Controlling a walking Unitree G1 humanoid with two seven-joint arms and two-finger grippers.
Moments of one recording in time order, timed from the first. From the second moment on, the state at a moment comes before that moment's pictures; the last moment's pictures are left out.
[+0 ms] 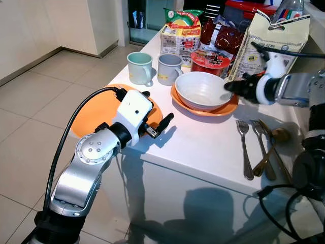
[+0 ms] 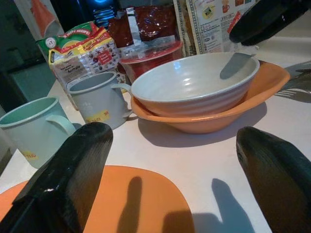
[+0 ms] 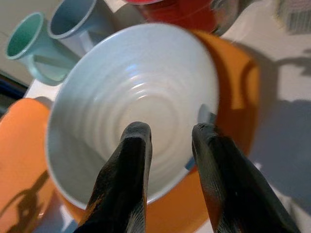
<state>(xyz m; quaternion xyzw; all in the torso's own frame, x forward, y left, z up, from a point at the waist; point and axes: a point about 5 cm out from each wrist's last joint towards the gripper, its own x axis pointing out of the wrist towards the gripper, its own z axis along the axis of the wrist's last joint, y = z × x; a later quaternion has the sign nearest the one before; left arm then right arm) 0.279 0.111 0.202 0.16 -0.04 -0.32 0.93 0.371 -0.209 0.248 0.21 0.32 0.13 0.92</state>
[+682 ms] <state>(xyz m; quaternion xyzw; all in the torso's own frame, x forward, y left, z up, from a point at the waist) 0.278 0.109 0.204 0.16 -0.04 -0.31 0.93 0.374 -0.205 0.244 0.20 0.32 0.12 0.92</state>
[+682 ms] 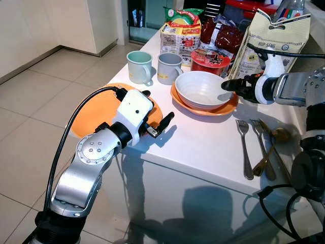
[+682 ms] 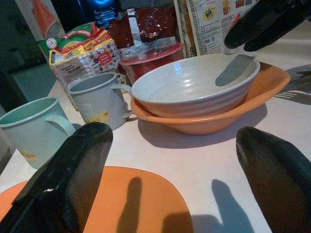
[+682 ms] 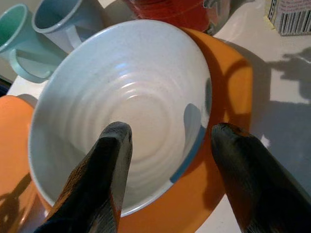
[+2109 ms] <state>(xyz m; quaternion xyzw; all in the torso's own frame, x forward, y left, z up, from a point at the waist) 0.271 0.105 0.201 0.17 -0.04 -0.33 0.93 0.387 -0.194 0.217 0.28 0.33 0.12 0.89</state>
